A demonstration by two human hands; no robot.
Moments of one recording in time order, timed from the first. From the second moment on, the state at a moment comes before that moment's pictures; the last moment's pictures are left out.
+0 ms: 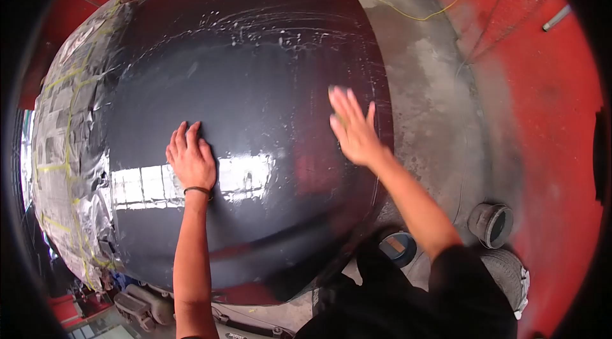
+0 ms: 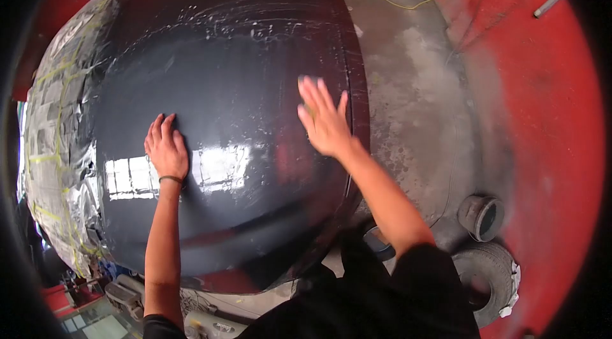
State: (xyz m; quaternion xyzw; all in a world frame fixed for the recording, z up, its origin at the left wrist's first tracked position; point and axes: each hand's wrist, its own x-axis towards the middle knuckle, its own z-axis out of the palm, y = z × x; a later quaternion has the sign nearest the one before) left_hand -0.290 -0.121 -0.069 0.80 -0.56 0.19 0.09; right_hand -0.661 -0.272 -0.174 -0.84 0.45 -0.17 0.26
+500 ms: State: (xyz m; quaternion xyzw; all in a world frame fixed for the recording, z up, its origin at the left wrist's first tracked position) left_hand -0.289 -0.126 -0.069 0.79 -0.57 0.20 0.09; right_hand -0.708 -0.309 -0.210 -0.81 0.47 -0.20 0.29
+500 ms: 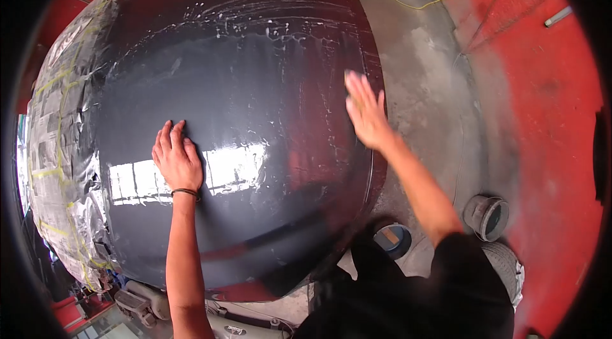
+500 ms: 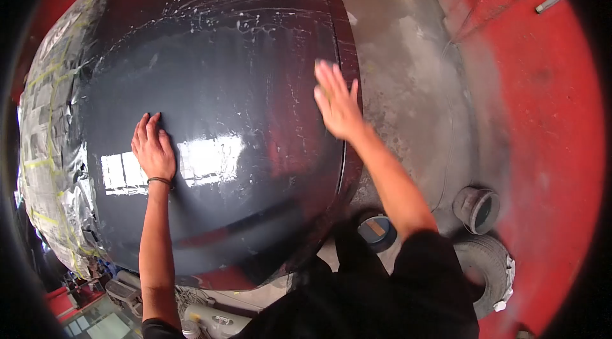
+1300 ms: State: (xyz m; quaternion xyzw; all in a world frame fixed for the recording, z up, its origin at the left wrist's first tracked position) left_hand -0.278 -0.120 -0.085 0.80 -0.54 0.23 0.07; right_hand -0.716 -0.206 -0.199 -0.76 0.56 -0.13 0.30
